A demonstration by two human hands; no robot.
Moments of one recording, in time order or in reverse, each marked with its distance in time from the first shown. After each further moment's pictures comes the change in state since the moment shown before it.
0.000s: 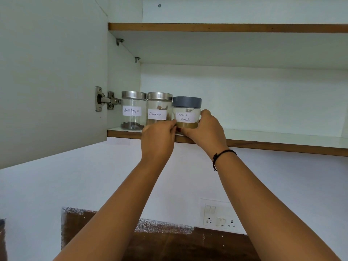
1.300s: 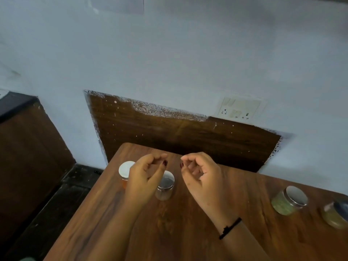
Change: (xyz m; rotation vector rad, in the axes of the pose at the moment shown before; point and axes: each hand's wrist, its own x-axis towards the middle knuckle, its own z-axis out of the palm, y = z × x) left_hand -0.384 -0.065 -0.060 -0.495 -0.473 -0.707; right_hand -0.375 0.091 0.082 0.346 -0.335 0.046
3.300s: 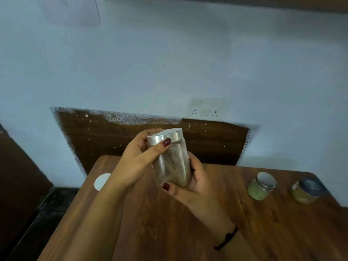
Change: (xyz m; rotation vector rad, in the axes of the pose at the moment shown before) left_hand 0.033 0.102 0.018 -0.460 -0.431 -0.034; right_hand -0.028 -0.019 -0.065 0.653 -0.131 0.343
